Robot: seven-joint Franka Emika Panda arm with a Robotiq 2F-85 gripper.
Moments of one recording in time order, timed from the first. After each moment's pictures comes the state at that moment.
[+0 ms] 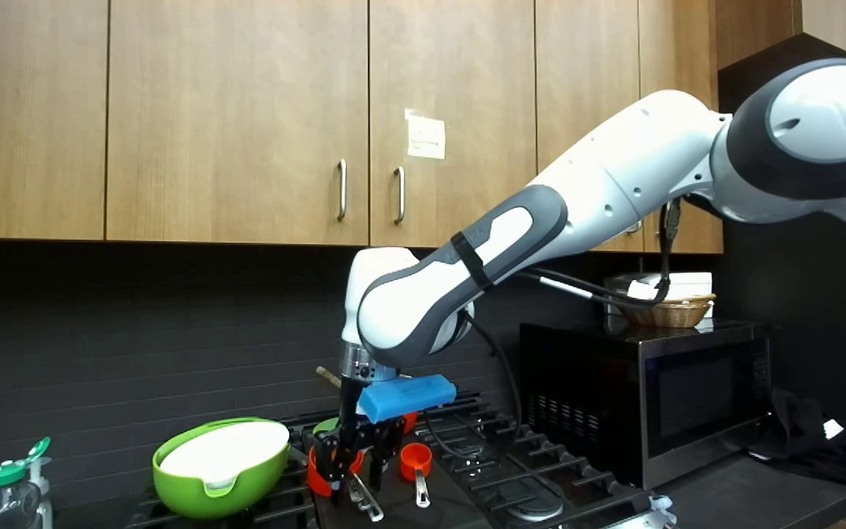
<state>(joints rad) 0.31 0.34 0.17 -1.83 -0.06 2.31 0.36</state>
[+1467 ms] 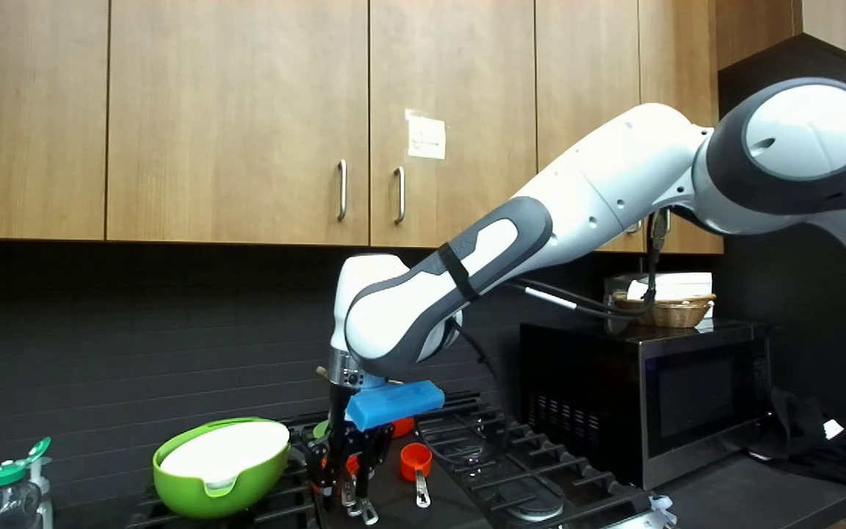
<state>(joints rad) 0.33 0.39 0.15 -1.77 -0.07 2.31 0.37</state>
